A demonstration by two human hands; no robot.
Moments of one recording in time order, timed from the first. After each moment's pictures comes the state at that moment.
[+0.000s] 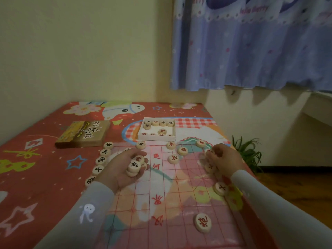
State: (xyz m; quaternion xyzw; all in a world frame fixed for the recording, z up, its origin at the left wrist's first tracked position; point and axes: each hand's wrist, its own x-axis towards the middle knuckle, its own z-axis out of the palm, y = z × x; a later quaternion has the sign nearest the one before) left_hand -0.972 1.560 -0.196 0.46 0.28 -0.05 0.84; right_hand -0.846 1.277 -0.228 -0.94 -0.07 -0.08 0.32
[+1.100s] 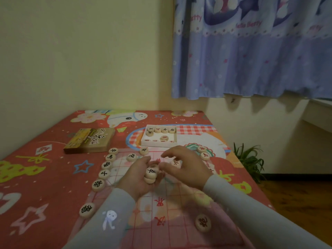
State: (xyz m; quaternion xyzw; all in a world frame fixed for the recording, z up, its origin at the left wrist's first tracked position) left_hand -0.977 1.516 -0.191 0.39 0.30 -0.04 0.87; right_hand -0.933 1.362 -0.176 -0.83 -0.41 -0.07 0.38
